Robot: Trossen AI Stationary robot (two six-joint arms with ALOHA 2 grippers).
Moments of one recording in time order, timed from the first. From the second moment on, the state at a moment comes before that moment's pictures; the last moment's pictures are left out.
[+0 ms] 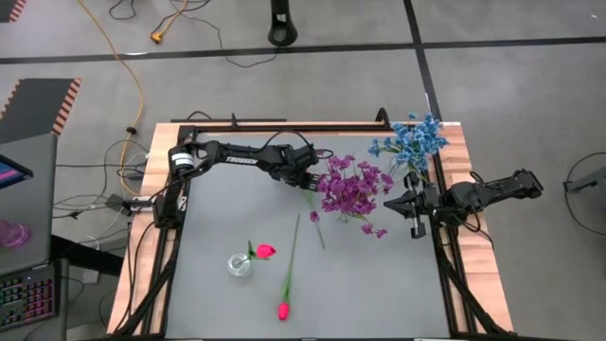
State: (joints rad) left arm 0.33 2.08 1.41 -0.49 0.04 -0.84; right arm 0.29 0.08 0.08 0.13 0.29 -0.05
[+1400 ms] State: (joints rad) left arm 0.38 1.82 1.41 -0.54 -0.16 -0.65; right arm 0.29 0.08 0.07 0.14 0.30 -0.05
